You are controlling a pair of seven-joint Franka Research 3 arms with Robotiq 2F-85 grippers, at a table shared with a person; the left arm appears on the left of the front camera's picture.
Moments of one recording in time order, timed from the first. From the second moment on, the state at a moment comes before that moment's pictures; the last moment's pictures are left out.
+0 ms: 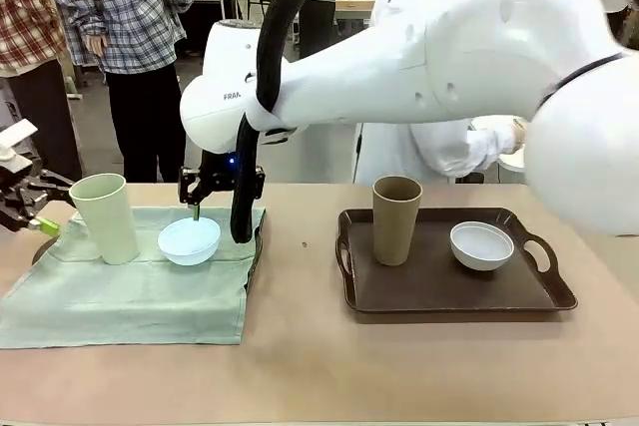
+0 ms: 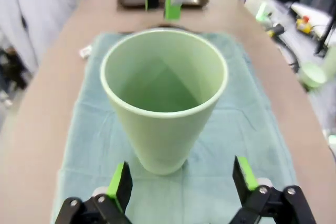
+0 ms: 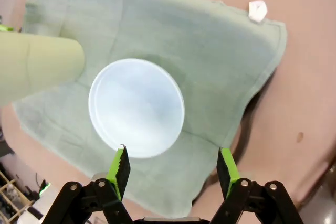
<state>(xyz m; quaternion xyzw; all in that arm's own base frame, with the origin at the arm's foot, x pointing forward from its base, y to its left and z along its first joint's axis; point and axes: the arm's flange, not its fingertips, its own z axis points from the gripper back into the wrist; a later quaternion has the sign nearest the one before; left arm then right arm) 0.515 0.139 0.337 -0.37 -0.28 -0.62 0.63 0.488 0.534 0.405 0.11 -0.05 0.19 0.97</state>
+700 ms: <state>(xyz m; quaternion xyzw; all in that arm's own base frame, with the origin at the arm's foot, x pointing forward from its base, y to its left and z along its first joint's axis) 0.454 0.076 0.471 -0.17 -0.06 -0.52 0.83 0.442 0.471 0.459 0.09 -0.07 0.20 0.97</state>
